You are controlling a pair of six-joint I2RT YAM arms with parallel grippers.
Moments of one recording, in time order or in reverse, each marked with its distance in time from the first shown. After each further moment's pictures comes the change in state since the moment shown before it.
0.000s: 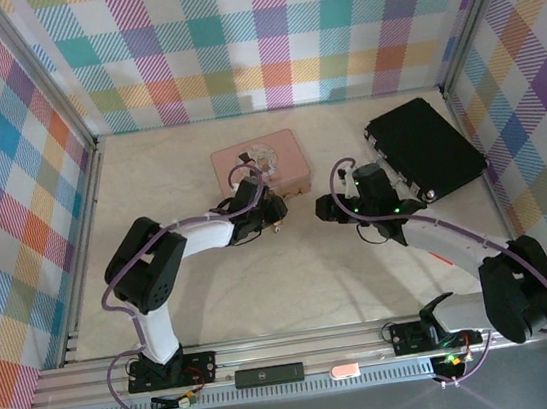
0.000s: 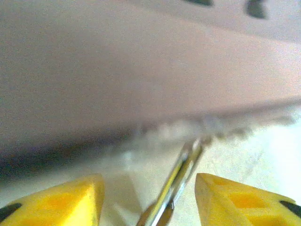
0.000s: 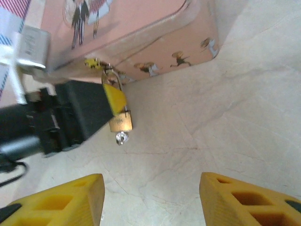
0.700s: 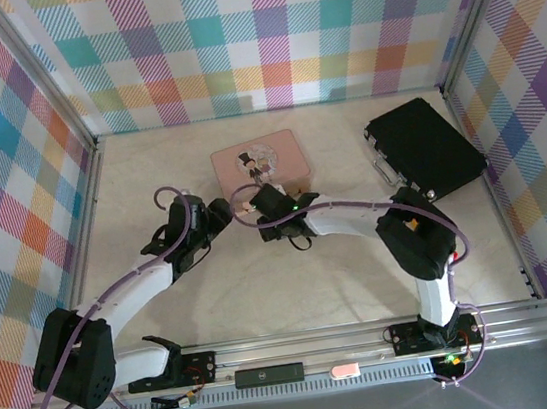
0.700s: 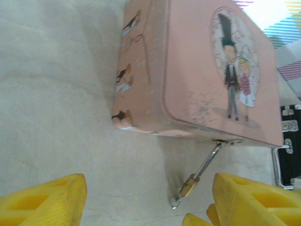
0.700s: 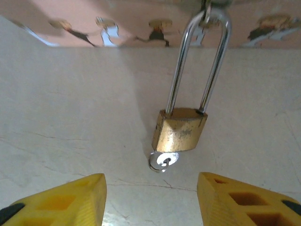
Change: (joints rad) left arm 0.202 -0.582 -0.354 -0.089 -0.053 -0.099; right arm 0.410 0.612 0.579 -0.335 0.491 0.034
